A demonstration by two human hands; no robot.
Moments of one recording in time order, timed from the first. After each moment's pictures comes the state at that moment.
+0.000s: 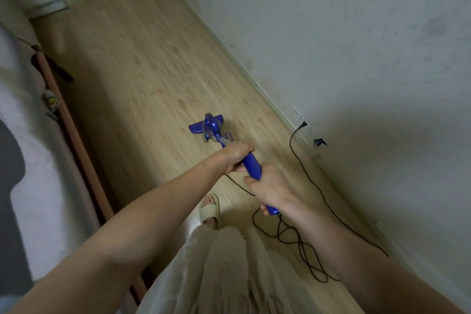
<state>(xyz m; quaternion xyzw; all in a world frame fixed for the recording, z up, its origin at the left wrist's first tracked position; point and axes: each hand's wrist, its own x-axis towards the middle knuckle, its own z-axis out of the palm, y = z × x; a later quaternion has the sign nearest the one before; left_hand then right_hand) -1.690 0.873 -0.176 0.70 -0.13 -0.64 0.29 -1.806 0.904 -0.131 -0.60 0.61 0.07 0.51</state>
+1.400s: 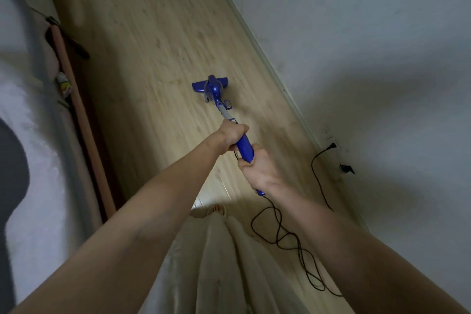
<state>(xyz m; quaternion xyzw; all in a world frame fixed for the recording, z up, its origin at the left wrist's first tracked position) -1.534 0.750 -0.226 0.76 -0.11 -0.56 0.30 -1.656 0.774 -0.218 -0.68 0.54 0.04 0.49</state>
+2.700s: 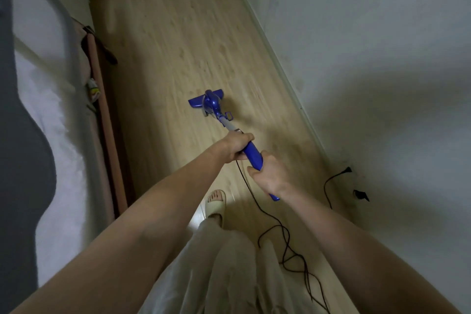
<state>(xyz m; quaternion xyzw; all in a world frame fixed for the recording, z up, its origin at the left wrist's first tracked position) -1.483 0.741 -0.213 0.72 -0.04 -0.60 0.35 -1.613 0.738 -0.190 -0.75 0.49 0.12 0.43</state>
